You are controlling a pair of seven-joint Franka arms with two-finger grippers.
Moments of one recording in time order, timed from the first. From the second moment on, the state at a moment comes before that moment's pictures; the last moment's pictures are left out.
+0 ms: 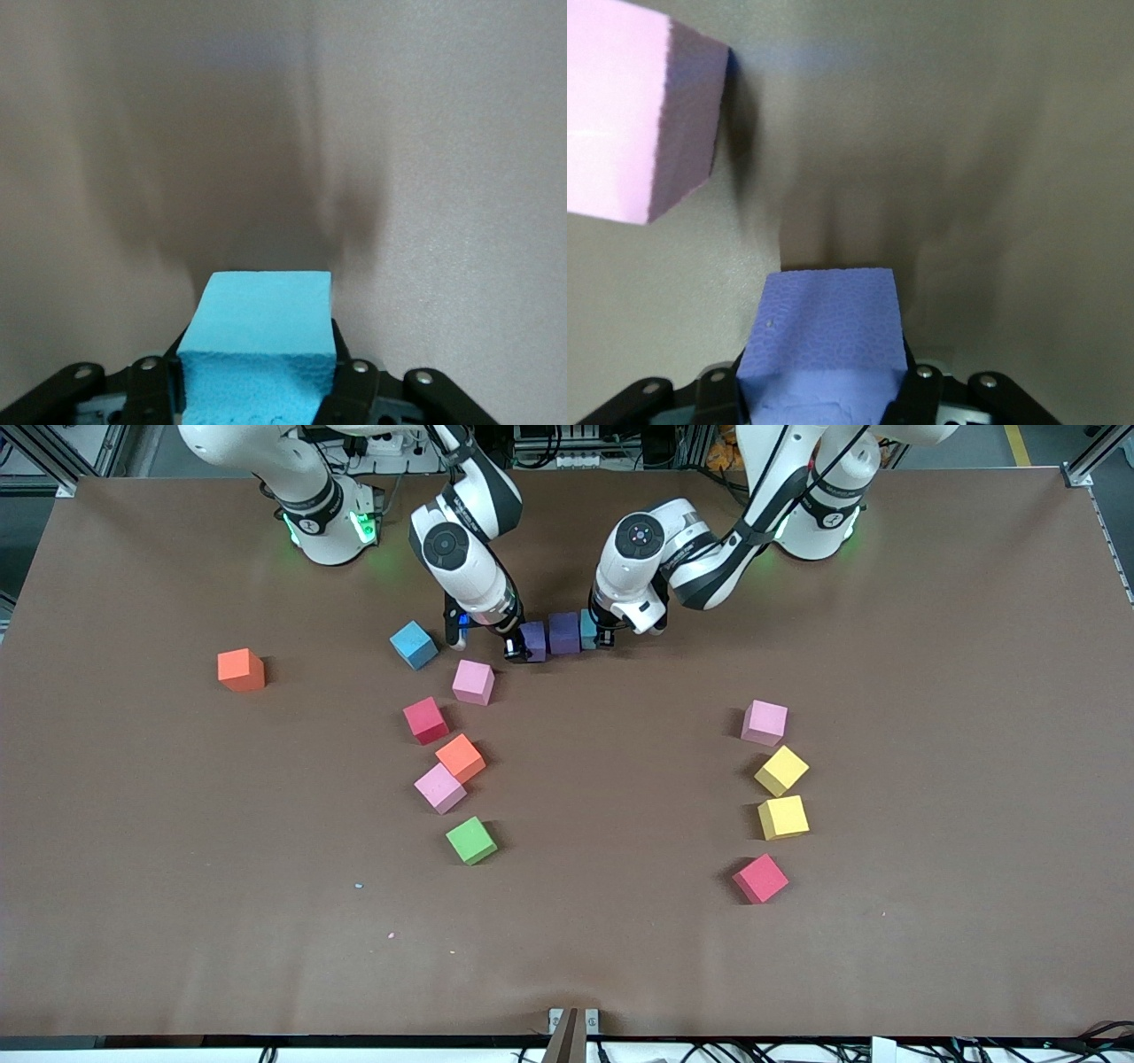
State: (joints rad) left arm -0.45 0.42 -0.55 -2.32 0.02 2.71 -2.51; right arm 0.85 0.29 0.09 -2.40 0.55 2.76 1.96
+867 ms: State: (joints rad) left arm -0.46 0.44 -0.56 -2.30 0.02 2.71 -2.51; right arm 0.90 0.30 0.09 -2.40 0.61 2.76 1.96
